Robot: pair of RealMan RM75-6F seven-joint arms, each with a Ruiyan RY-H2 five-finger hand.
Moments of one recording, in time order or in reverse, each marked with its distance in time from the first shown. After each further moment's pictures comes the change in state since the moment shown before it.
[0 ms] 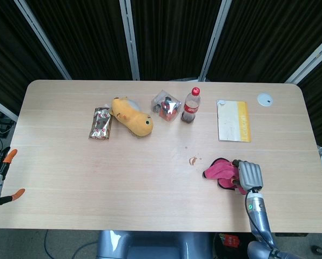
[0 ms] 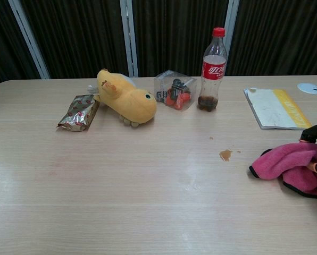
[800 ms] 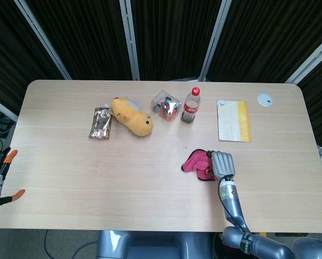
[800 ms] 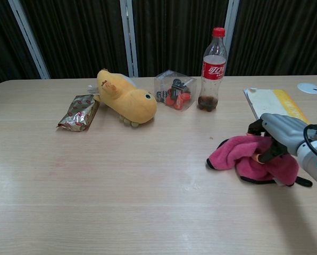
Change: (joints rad) left arm -0.002 0.012 0.003 -0.011 -0.013 -0.020 -0.007; right arm 0.157 -0.196 0.069 0.122 0.038 -0.066 -0.060
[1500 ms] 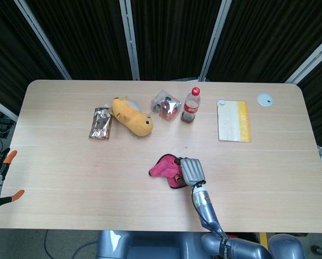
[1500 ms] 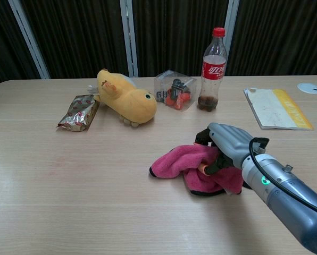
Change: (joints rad) left arm 0.000 0.003 0.000 -0.007 -0.014 -0.010 0.012; right arm 0.064 -0.163 -0.017 0.007 -0.068 0.011 0.052
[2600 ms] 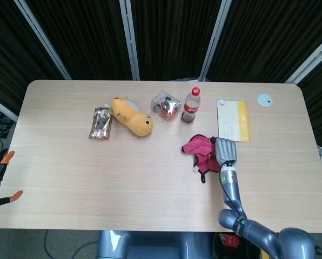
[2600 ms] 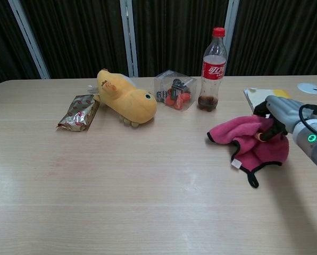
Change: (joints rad) left arm 0.005 0.014 -0.002 -0.026 -0.020 -0.007 -0.008; right arm 0.040 0.104 0.121 0.245 0.113 -0.076 0.046
